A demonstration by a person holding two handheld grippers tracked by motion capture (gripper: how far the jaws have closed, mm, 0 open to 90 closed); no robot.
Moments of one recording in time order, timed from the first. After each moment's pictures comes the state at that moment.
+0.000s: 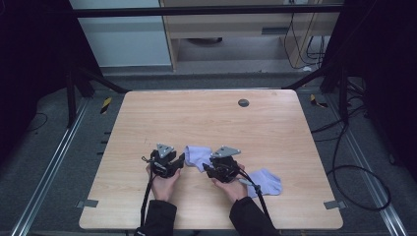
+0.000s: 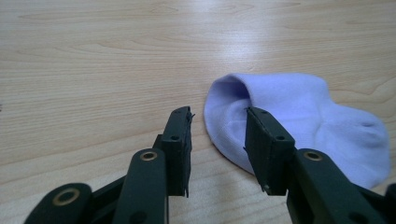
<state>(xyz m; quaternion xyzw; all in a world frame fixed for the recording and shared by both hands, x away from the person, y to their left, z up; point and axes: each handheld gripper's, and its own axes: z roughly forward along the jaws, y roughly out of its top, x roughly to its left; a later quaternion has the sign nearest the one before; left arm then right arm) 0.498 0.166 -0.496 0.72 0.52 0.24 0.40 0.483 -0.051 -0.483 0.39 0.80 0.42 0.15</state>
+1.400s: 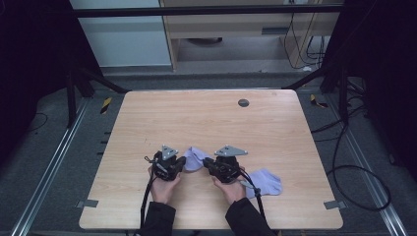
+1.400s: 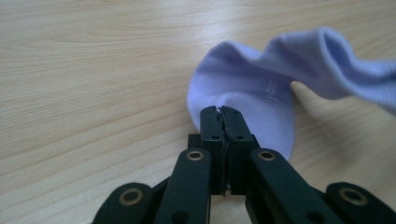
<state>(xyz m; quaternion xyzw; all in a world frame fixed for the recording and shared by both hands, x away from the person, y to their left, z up) 0.480 0.163 -0.484 0.76 0.47 0.19 0.40 0.470 -0.057 -0.463 0.42 0.76 0.48 0.13</state>
